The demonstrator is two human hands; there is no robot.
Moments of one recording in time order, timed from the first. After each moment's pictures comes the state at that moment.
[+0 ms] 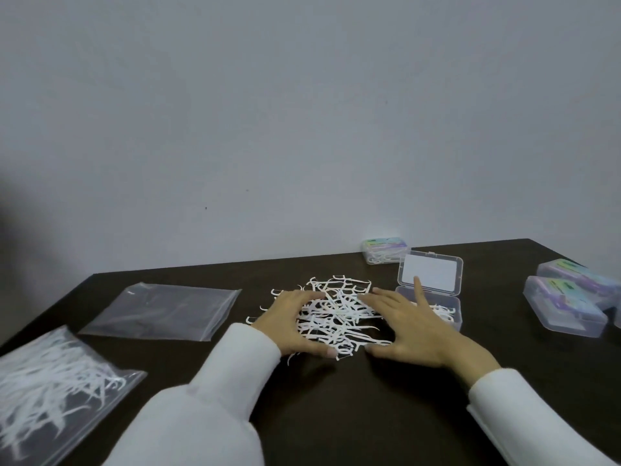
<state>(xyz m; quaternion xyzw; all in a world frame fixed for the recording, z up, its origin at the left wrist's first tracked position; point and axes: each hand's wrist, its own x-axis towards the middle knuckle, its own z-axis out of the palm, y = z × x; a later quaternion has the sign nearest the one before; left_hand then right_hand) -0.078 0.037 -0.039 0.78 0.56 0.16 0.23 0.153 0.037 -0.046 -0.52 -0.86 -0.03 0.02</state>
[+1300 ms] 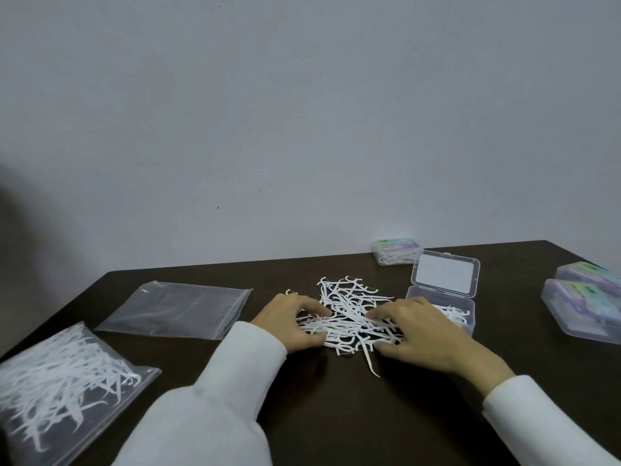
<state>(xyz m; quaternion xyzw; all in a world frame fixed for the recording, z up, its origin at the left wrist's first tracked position) -0.090 0.037 -0.037 0.80 0.55 0.20 0.14 0.141 0.029 -0.037 -0.48 -0.87 0.00 0.13</state>
